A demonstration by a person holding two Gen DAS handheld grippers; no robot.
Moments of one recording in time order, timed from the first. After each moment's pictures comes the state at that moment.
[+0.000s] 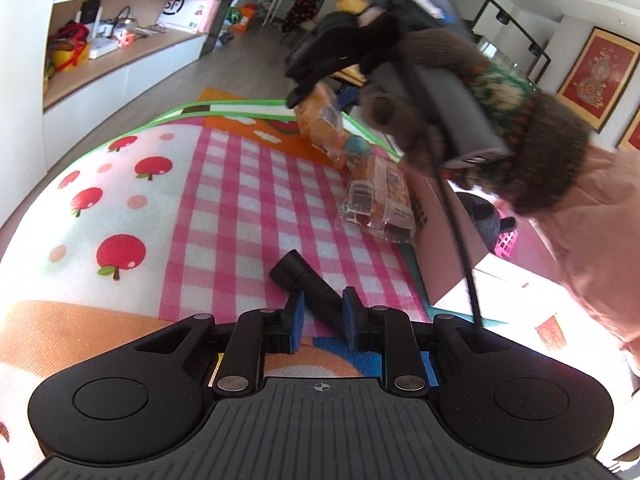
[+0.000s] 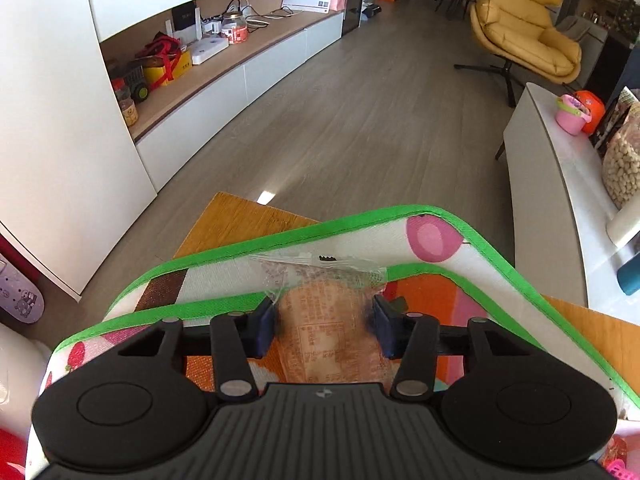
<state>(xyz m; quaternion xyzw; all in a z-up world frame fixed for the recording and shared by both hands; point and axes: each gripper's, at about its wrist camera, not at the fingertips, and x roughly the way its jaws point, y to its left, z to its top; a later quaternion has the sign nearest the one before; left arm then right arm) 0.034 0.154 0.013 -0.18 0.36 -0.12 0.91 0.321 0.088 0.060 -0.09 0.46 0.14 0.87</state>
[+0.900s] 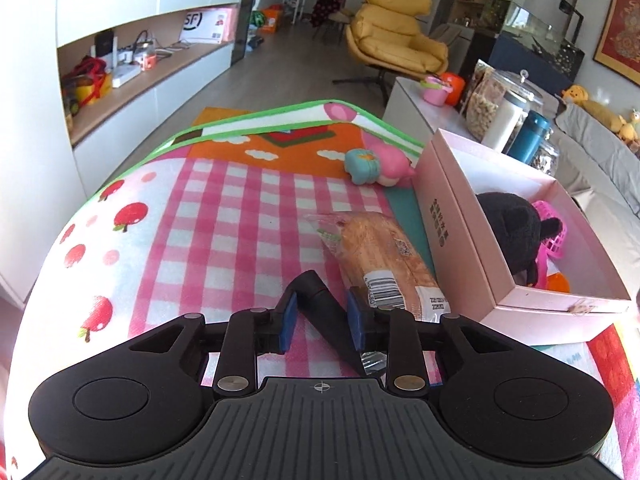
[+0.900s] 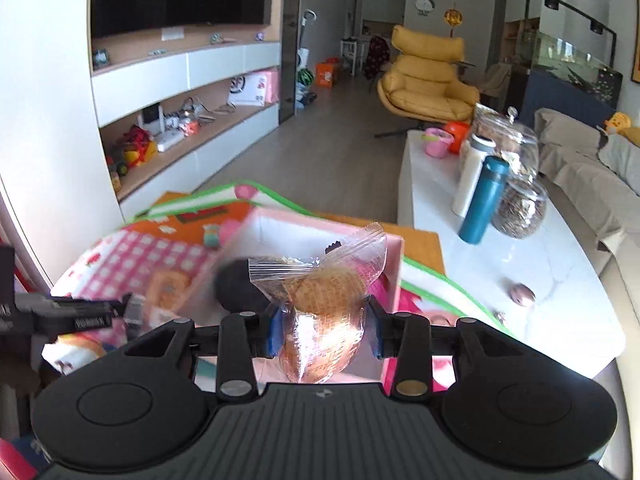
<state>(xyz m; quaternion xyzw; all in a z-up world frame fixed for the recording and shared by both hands) 0.078 0.095 0.029 -0.09 0.38 -0.04 0.92 0.034 -0.176 0.152 -0.06 0.34 0.07 0.94</state>
